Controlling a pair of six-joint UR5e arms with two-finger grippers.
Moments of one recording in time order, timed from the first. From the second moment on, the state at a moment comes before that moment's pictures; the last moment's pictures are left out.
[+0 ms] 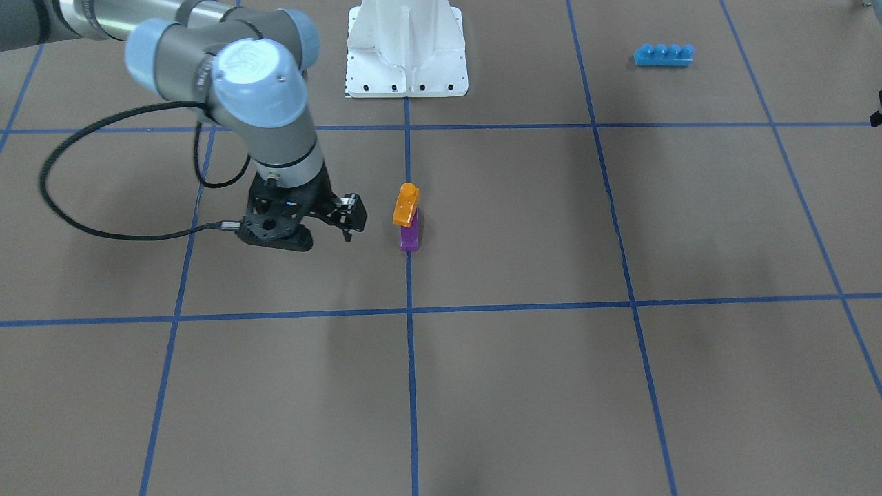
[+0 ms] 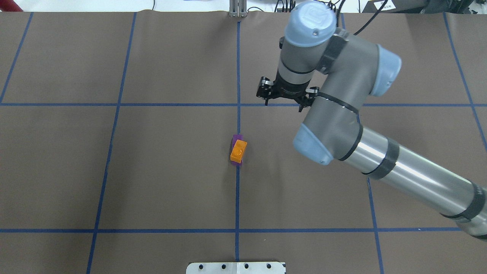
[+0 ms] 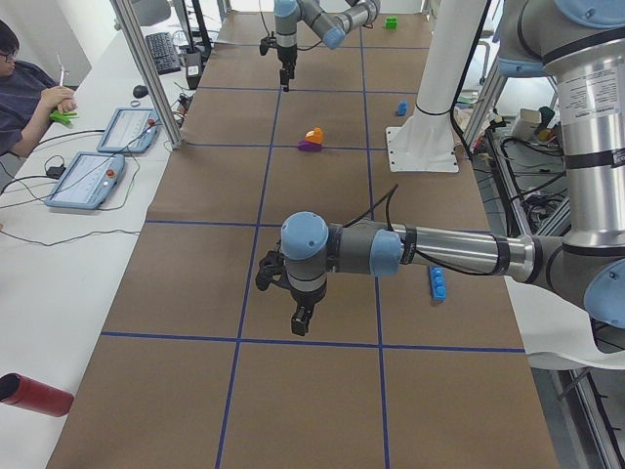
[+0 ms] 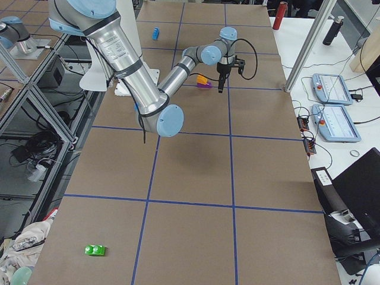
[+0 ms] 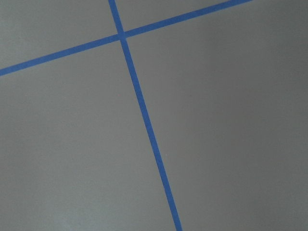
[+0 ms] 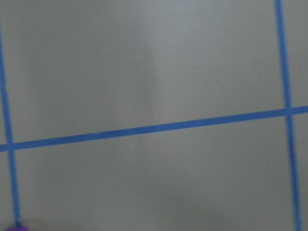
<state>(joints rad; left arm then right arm) -1.55 -1.35 -1.87 -1.53 -2.35 0.23 0.86 -0.97 1.75 -1.80 2.10 0.99</state>
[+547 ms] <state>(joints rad) -1.64 -1.36 -1.89 -1.47 -2.35 0.23 1.22 -1.27 1.82 -1.84 2.25 0.33</state>
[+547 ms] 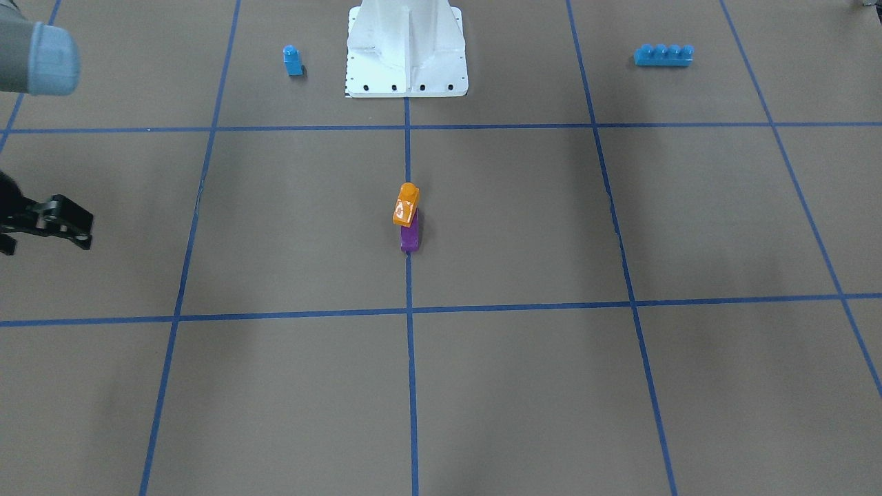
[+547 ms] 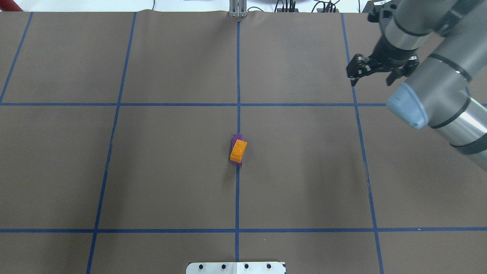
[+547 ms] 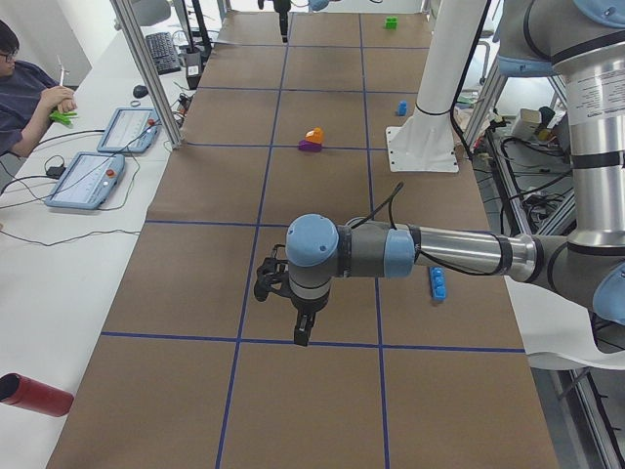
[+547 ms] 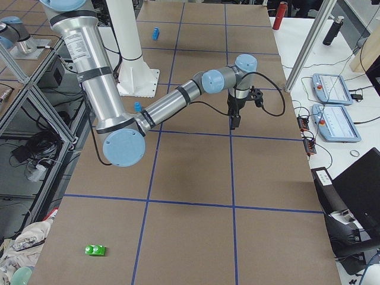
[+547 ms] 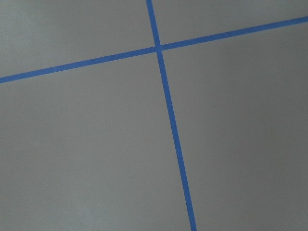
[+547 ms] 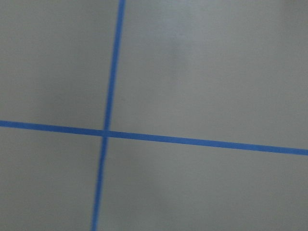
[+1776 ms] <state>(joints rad) -1.65 -1.33 -1.89 -1.47 -2.35 0.23 1.55 -1.76 1.84 -1.66 2.26 -0.10</state>
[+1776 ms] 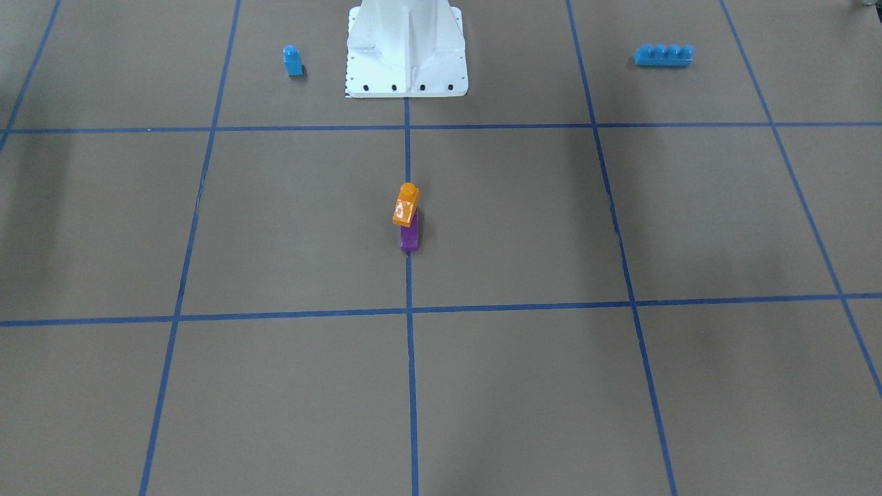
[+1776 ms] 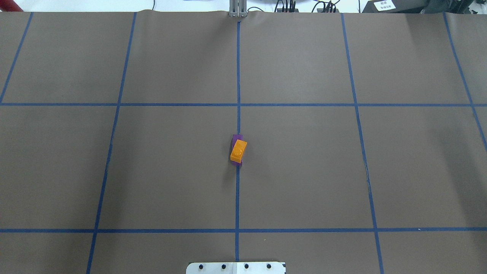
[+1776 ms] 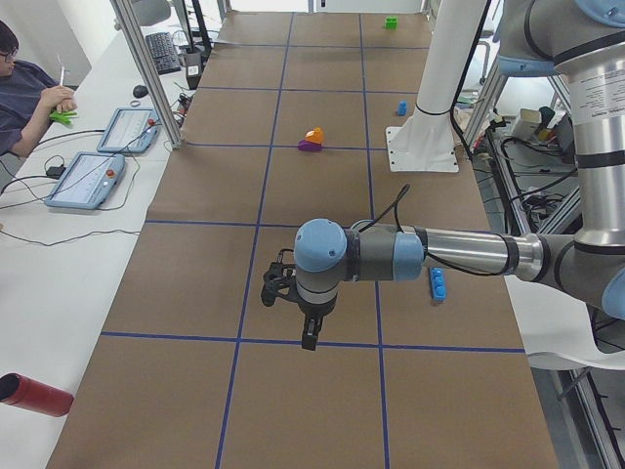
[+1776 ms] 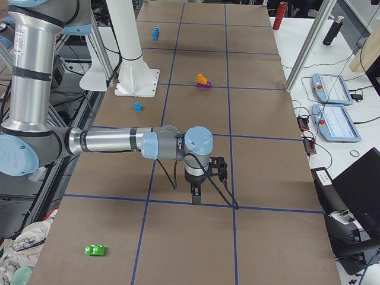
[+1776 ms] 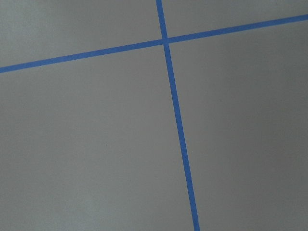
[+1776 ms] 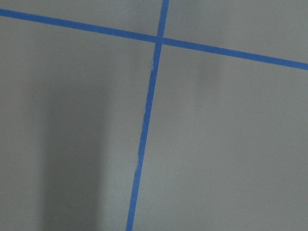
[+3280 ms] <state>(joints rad) -1.65 -1.33 -1.90 -1.47 -2.35 0.23 1.56 -1.76 1.86 -1.65 2.32 -0.08</state>
